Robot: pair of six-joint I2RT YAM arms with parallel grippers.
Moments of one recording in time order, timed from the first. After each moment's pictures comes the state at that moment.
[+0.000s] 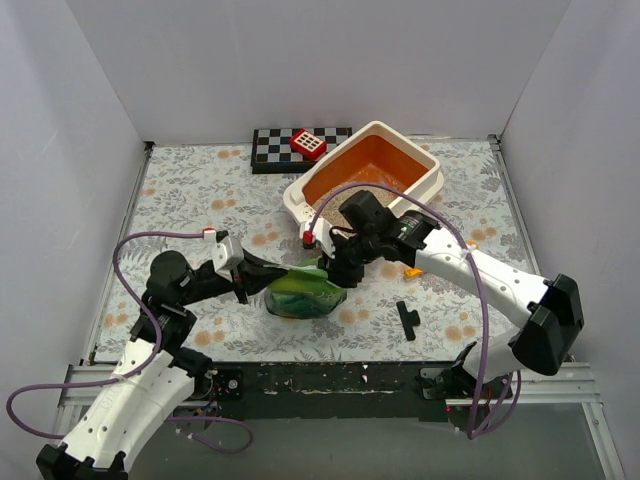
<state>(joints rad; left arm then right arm) -0.40 0.55 0.56 0.04 0.85 -0.05 0.89 1.46 1.30 -0.78 -0.49 -0.44</state>
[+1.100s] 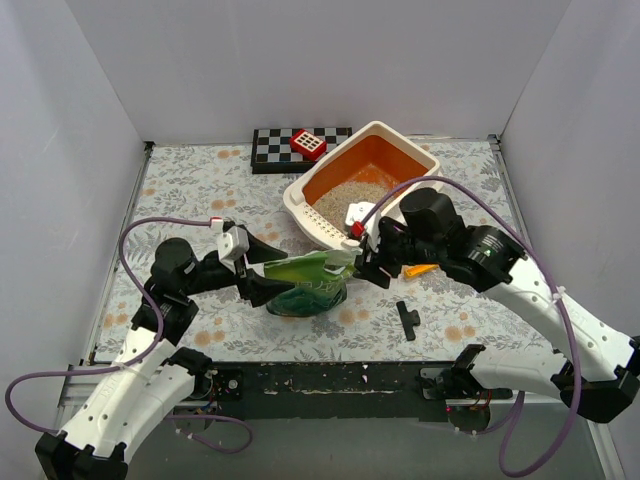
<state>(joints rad) -0.40 0.64 0.63 0.00 0.92 -0.06 0.89 1.12 1.32 -0.82 -0.30 -0.37</state>
